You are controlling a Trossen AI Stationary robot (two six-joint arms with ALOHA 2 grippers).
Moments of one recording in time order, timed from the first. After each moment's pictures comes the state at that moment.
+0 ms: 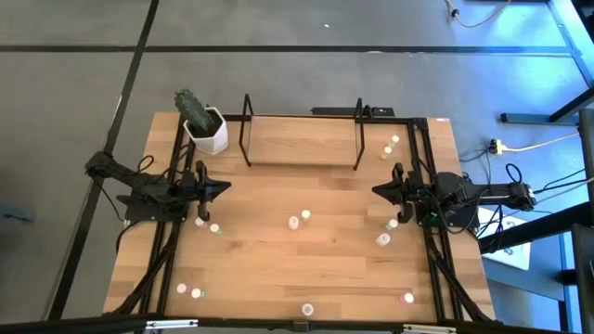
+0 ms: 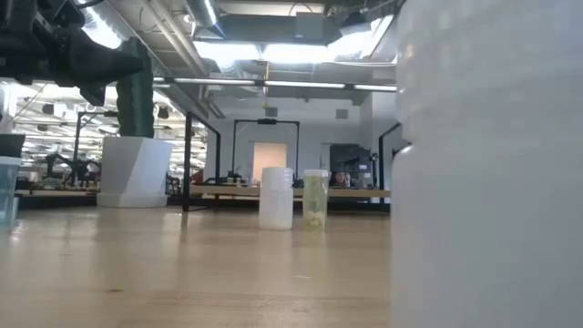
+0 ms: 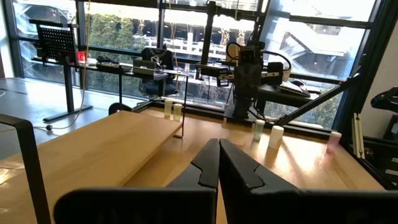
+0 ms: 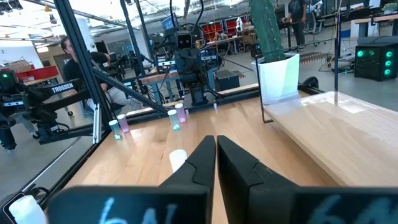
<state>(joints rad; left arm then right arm) -0.41 0.00 0.01 0.08 -0.67 -0.10 0.06 0.01 0.01 0.04 0.10 0.23</state>
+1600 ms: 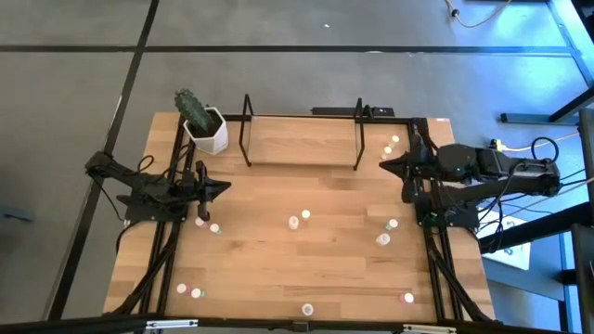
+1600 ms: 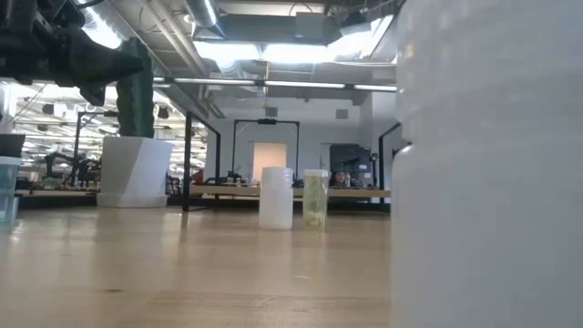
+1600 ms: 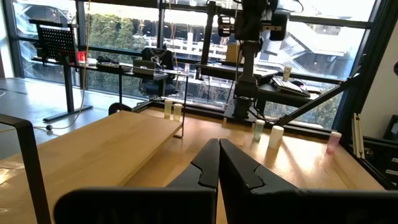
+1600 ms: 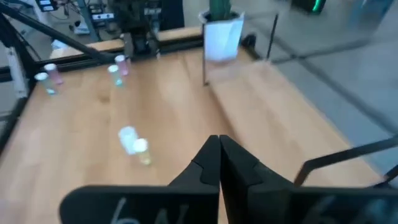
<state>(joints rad) -0.41 0.00 0.01 0.08 -0.67 -0.10 0.06 0.63 0.85 -0.66 0.29 0.21</state>
